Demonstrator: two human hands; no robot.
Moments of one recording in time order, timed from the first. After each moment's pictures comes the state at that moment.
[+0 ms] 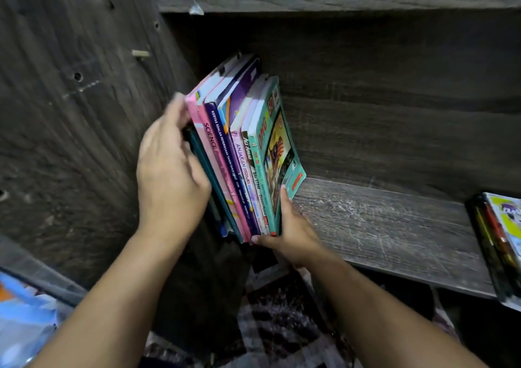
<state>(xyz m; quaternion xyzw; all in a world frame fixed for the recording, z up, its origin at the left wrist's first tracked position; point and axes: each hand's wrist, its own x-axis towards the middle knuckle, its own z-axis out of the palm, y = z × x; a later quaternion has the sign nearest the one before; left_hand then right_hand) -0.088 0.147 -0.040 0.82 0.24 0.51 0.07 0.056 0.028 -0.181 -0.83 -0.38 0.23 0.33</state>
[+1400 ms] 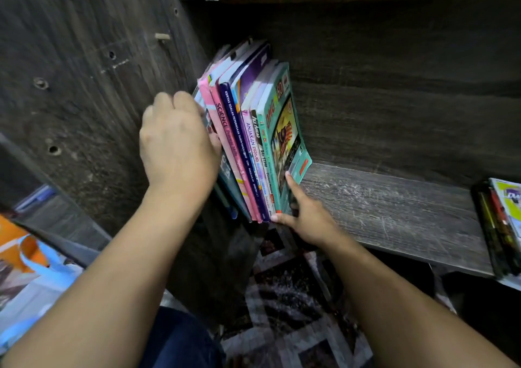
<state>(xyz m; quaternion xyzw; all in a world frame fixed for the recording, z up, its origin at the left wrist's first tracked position) -0.098 0.123 -0.007 0.84 0.42 0.33 -0.10 0.052 0.008 -0.171 -0.82 -0.37 0.25 0.36</state>
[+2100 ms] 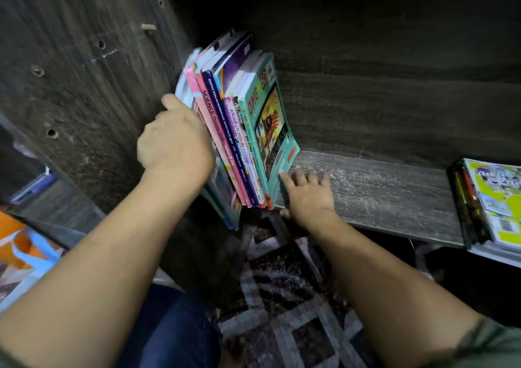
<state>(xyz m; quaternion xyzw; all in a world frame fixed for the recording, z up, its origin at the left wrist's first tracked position) -0.089 0.108 -0.005 0.83 0.52 0.20 -0.04 0.057 0.001 -0.163 -0.89 -0.44 0.03 -0.09</state>
